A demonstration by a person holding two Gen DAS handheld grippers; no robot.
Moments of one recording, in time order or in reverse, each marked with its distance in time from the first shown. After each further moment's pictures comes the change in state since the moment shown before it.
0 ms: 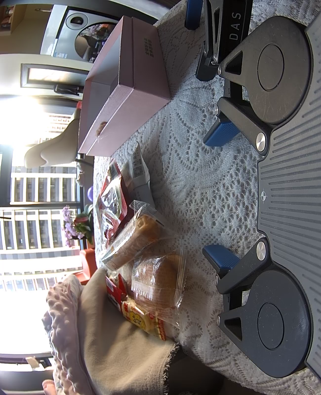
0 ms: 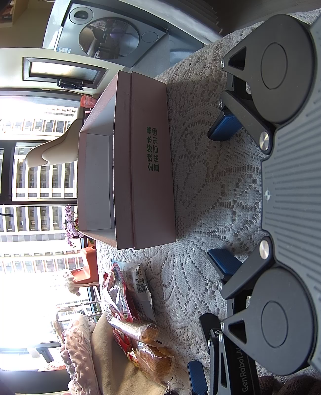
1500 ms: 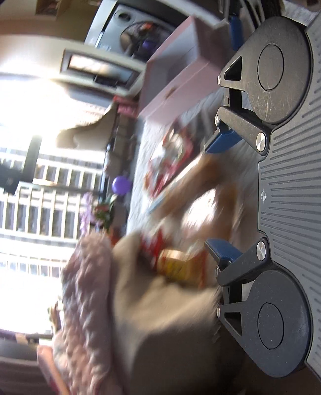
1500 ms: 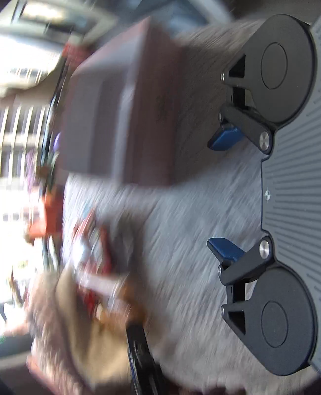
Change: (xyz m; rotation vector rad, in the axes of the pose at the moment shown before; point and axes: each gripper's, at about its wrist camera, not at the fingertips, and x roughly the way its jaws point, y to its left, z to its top) left arm -0.031 0.099 0.045 -0.160 -0.099 -0.028; right arm -0.002 0.028 0.050 -0.168 0.211 0.256
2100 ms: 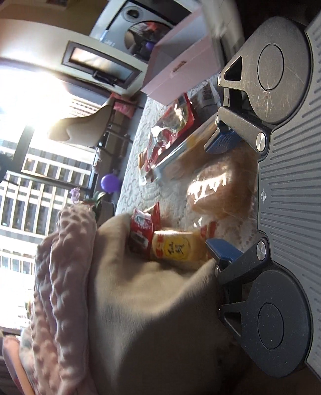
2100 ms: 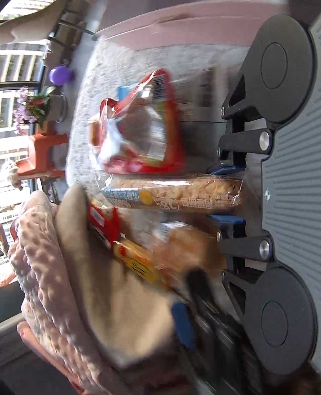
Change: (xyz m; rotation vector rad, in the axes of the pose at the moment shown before) left arm 0.046 0.040 0.014 -0.047 0.078 -0.043; right arm 0.087 0.074 0.082 -0.048 0.122 0.250
